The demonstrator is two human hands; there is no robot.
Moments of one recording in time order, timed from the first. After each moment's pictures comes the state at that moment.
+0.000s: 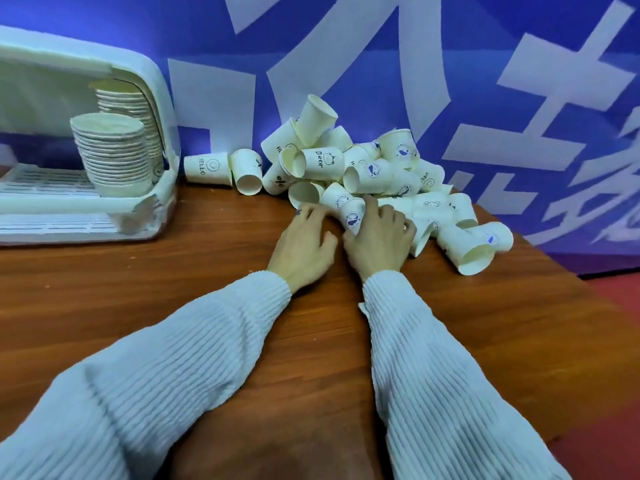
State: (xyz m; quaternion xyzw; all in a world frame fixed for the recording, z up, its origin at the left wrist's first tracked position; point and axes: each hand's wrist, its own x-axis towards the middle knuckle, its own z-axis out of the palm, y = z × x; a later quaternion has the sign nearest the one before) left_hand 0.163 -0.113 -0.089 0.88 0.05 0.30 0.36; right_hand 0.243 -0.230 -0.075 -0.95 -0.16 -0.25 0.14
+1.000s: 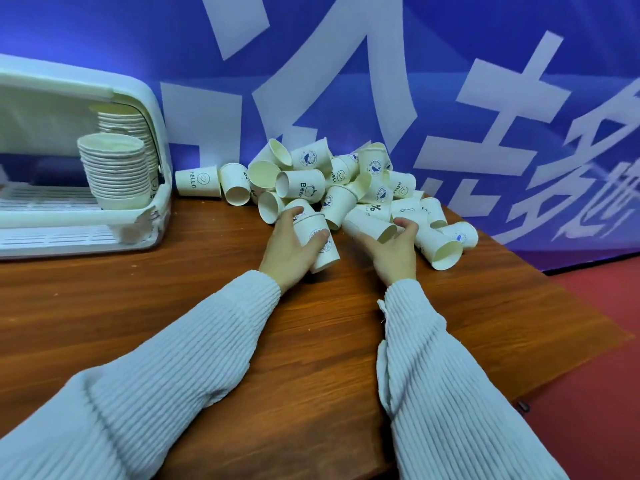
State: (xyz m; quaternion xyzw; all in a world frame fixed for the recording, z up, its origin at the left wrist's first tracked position) left_hand 0.138 -0.115 -0.080 0.78 0.11 0.25 0.57; right_hand 0.230 -0.292 -0.066 -0.83 -0.07 -0.09 0.54
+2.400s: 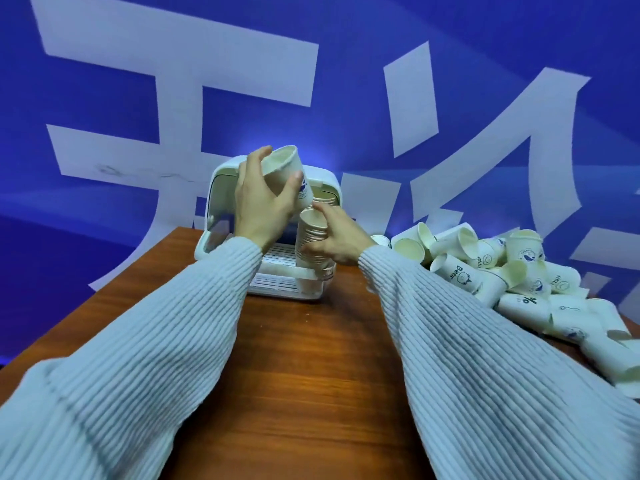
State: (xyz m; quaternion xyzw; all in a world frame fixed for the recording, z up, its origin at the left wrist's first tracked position) left_hand -0.023 0.113 0.052 0.70 0.21 0.60 0.33; right_hand 0.124 0.021 0.039 -0.79 -0.56 0.01 0.24
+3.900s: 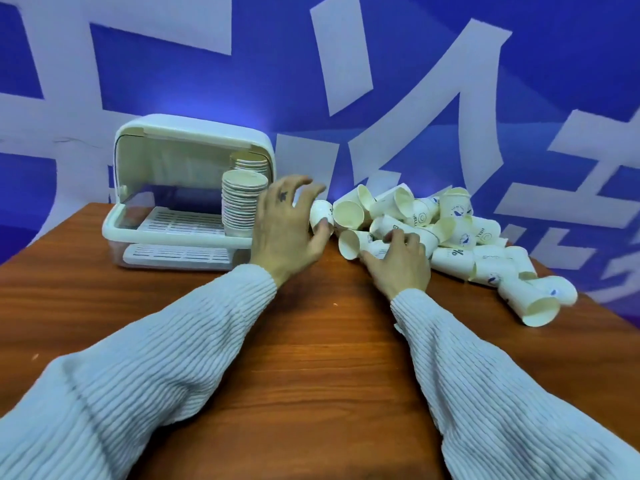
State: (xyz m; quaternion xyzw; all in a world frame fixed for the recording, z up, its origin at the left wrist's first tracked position) left_hand 0.057 0.009 -0.017 0.83 0.08 0.55 0.09; right_hand 0.196 -0.158 -0.047 -0.93 -0.20 -0.20 0.24
